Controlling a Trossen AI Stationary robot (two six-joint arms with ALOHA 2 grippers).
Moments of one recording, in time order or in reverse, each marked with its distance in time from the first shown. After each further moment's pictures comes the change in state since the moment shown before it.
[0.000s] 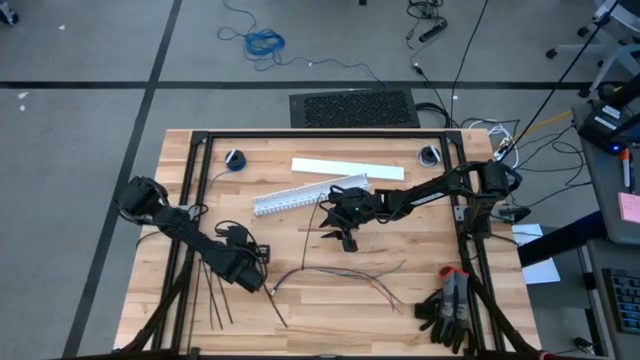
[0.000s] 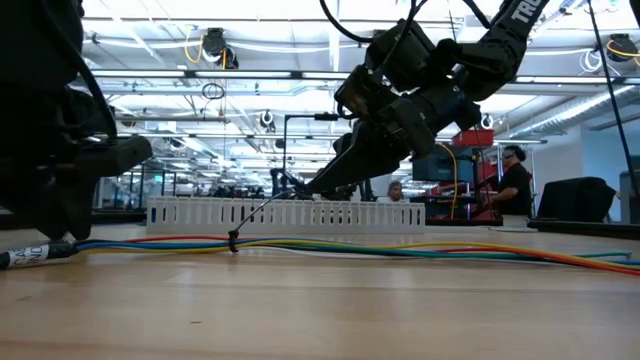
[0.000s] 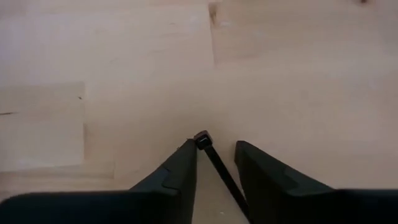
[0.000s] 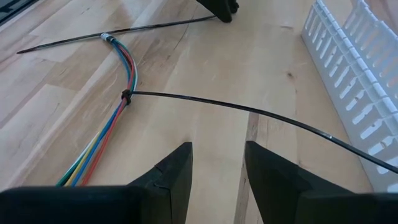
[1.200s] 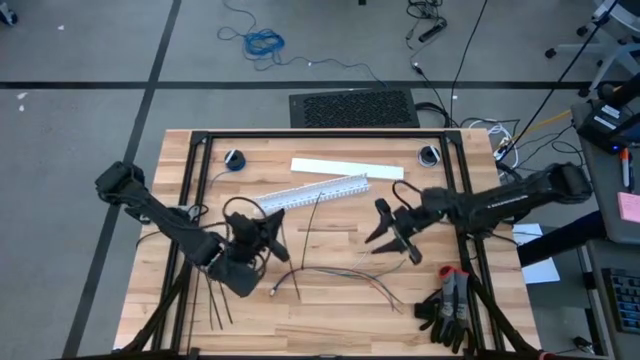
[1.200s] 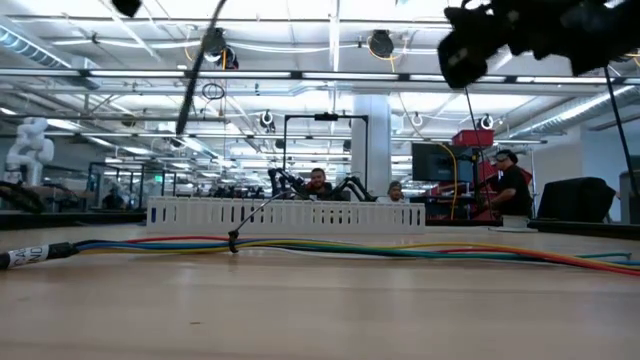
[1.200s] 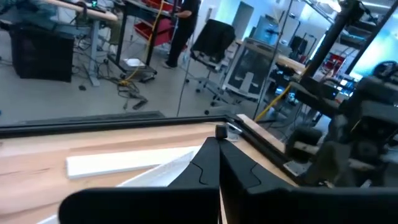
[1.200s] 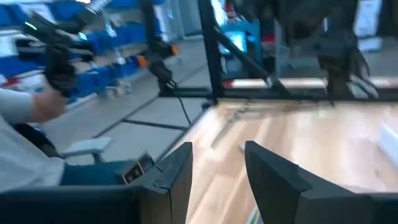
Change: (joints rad) left arm -0.034 -0.283 0.232 0.715 -1.010 1.165; right arm 0.174 -0.760 -0.462 0.194 -0.098 0.312
